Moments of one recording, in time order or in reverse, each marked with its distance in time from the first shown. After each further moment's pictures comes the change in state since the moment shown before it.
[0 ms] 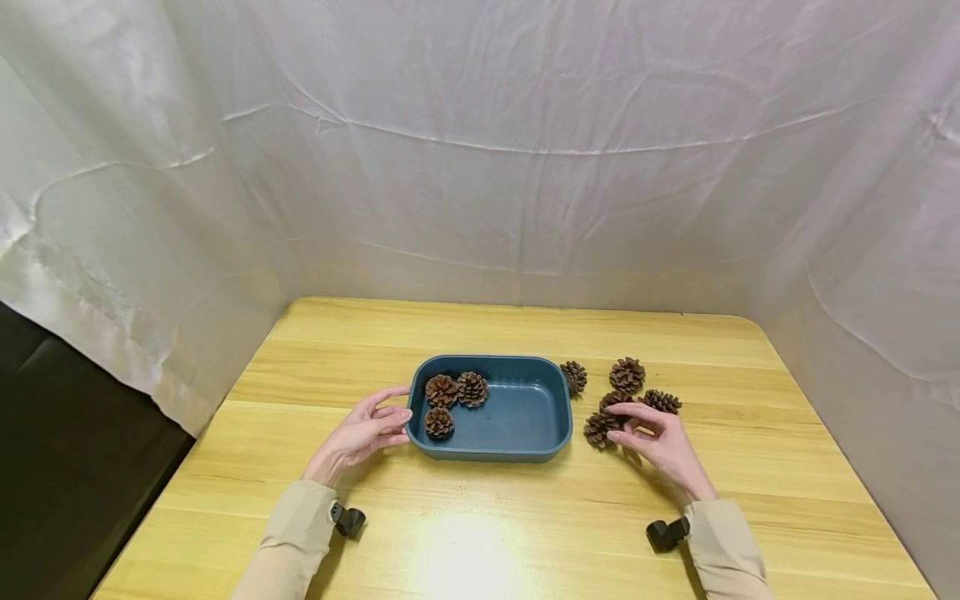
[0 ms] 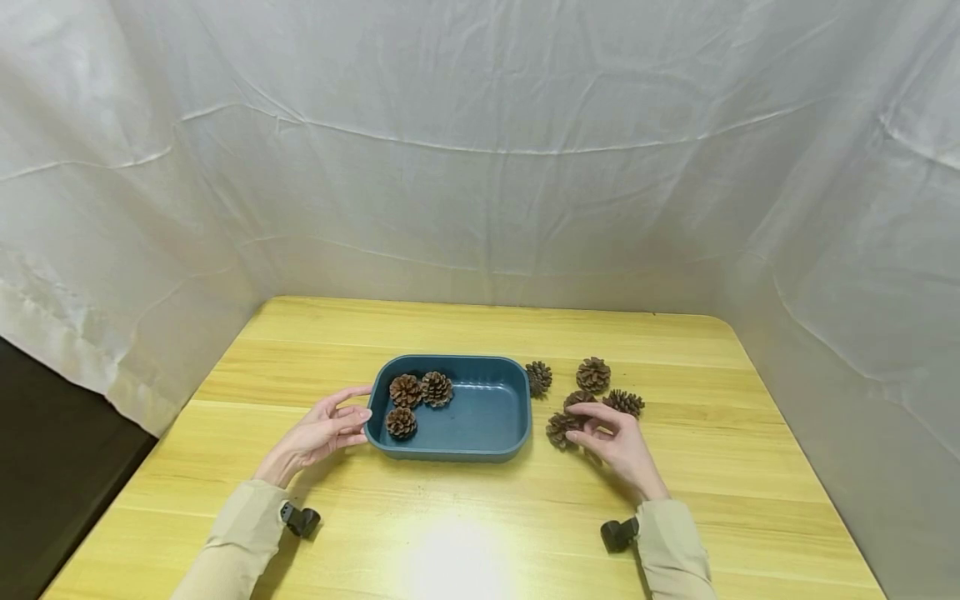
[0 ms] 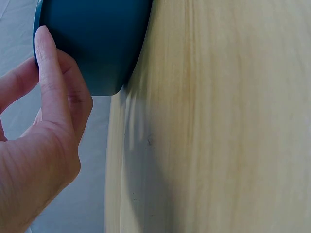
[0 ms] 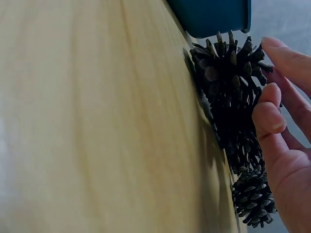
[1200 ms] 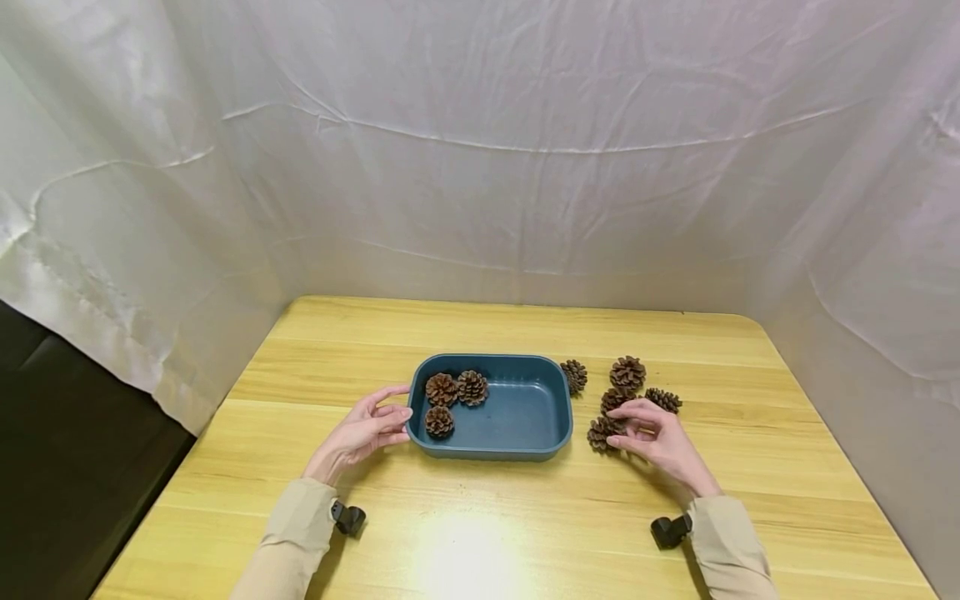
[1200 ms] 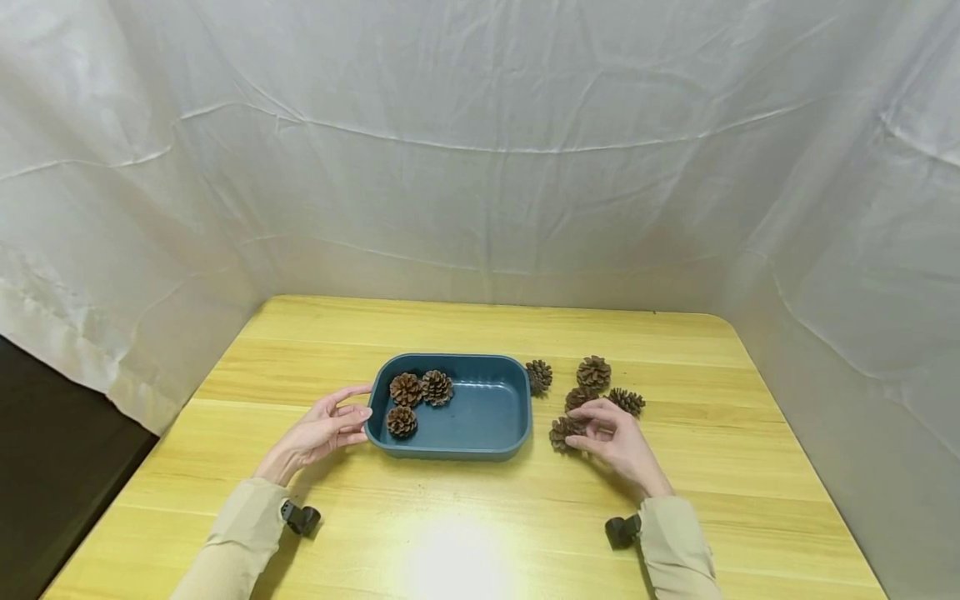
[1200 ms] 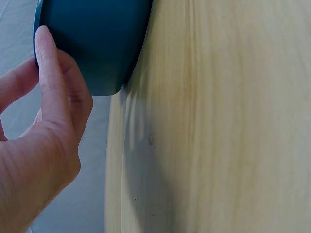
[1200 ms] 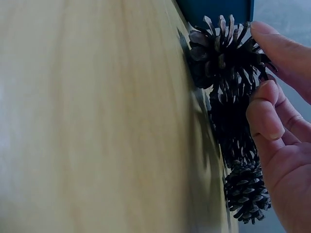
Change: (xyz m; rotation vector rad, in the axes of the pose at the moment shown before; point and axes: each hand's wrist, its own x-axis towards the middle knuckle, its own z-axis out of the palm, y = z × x) left_hand 0.000 0.000 -0.001 -0.004 -0.003 0.010; right_hand 0.001 -0.002 -0.001 -0.056 -0.051 -0.092
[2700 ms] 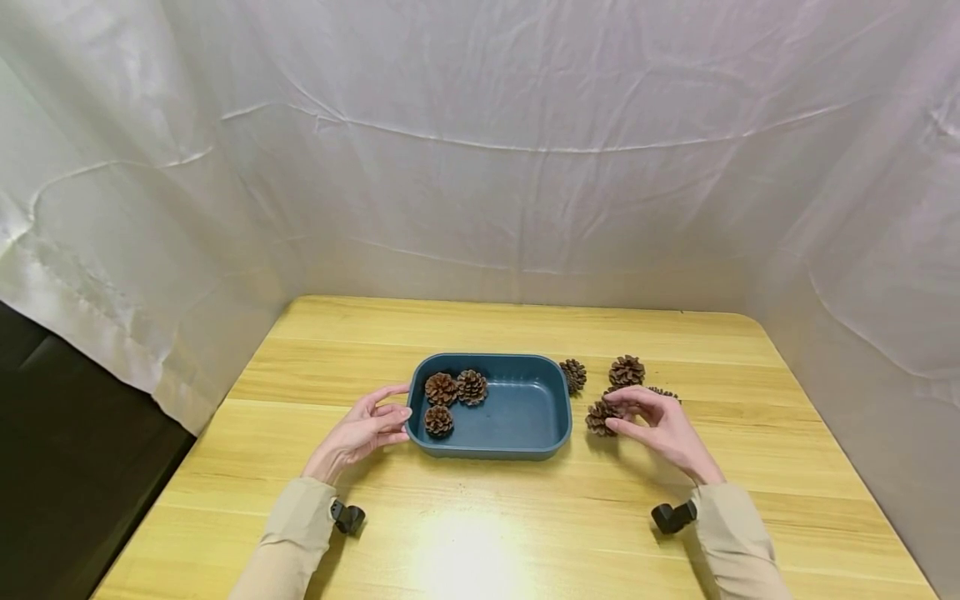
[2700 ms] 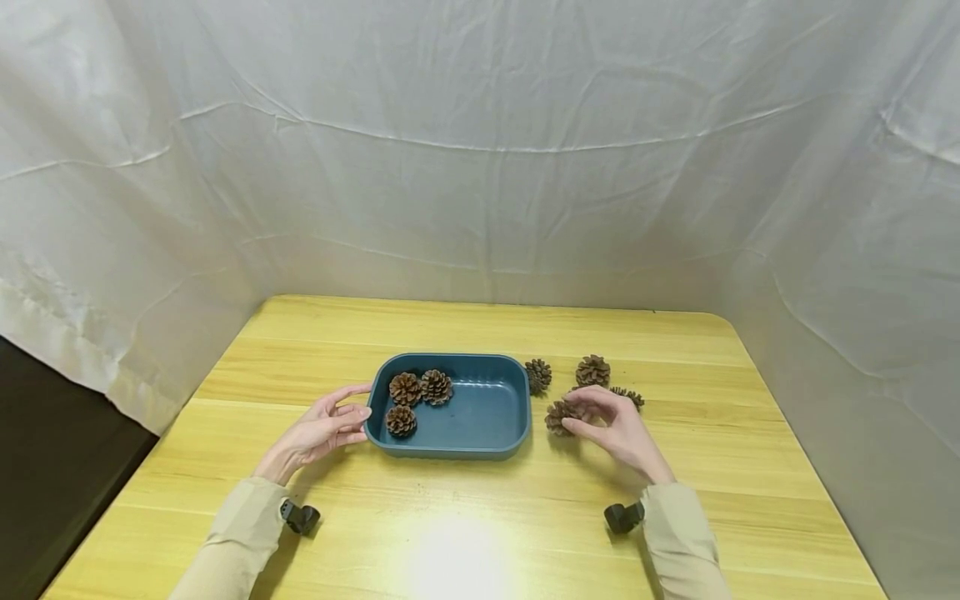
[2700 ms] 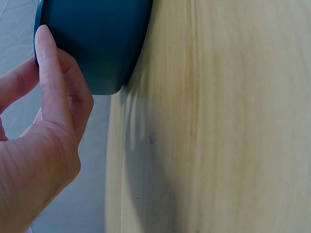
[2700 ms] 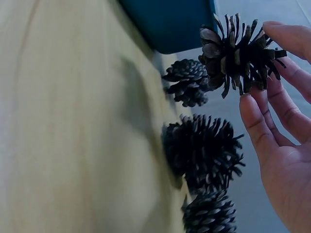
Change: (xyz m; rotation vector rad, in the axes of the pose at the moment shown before) left_hand 0.000 0.003 0.002 0.012 0.011 -0.025; right_hand 0.017 -0.022 -0.008 0.071 -0.014 -0.005
